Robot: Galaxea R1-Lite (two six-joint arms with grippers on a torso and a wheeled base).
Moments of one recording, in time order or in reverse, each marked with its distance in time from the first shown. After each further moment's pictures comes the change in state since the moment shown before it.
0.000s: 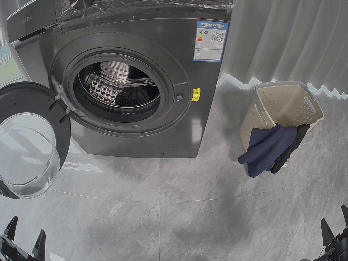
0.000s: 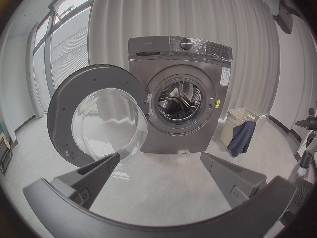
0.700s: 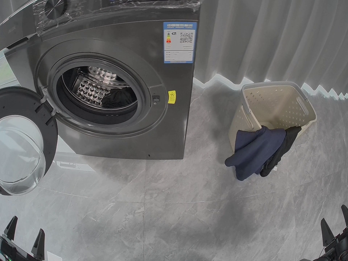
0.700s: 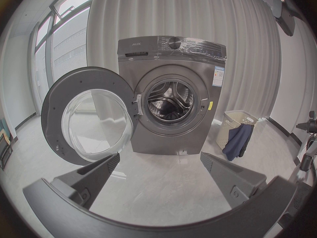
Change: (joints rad) left arm 0.000 0.000 0.000 0.000 0.009 -0.017; right arm -0.001 0.001 0.000 0.000 0.000 -0.001
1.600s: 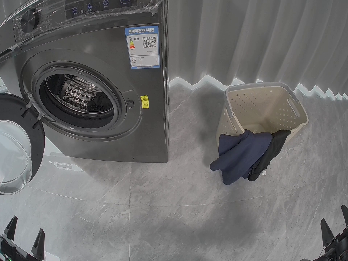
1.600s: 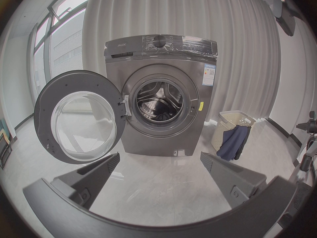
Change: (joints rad) left arm 0.000 0.001 0.000 0.000 0.000 0.000; right arm 0.000 0.001 0.000 0.000 0.000 0.001
